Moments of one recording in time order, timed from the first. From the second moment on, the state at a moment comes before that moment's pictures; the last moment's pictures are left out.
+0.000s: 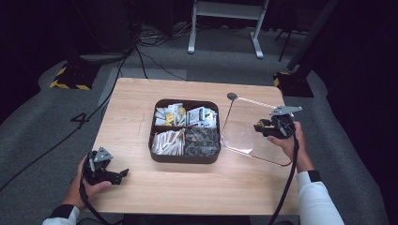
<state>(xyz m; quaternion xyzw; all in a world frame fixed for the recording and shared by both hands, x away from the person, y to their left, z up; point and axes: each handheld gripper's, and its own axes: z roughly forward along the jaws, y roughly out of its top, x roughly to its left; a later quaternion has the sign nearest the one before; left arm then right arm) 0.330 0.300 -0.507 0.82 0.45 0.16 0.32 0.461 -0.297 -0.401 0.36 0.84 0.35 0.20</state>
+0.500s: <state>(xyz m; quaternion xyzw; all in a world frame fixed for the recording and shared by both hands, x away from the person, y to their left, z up) 0.330 0.300 -0.507 0.82 0.45 0.16 0.32 0.469 -0.316 -0.436 0.40 0.84 0.33 0.18</state>
